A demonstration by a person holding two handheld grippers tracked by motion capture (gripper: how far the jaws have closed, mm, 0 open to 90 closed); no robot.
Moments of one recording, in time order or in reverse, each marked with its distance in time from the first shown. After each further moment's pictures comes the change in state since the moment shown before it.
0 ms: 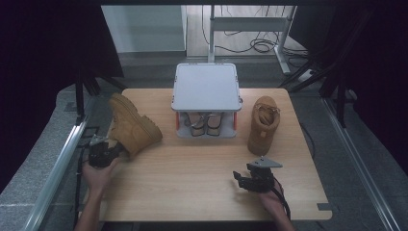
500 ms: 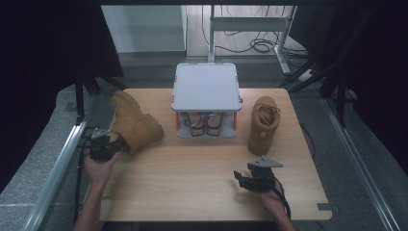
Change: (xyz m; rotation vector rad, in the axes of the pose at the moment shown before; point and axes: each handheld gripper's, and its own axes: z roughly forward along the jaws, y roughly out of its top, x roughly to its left) left arm -0.009 0.024 0.000 -0.015 -0.008 0.024; right arm -0.002 0.001 -0.002 0.001 -0.005 0.006
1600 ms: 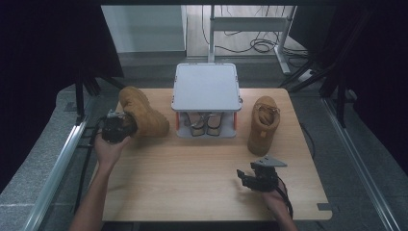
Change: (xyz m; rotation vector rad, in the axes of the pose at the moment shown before) left arm -0.023 0.055 0.027 0.087 -0.015 0.085; right arm -0.008 0.000 -0.005 -0.009 -0.019 0.020
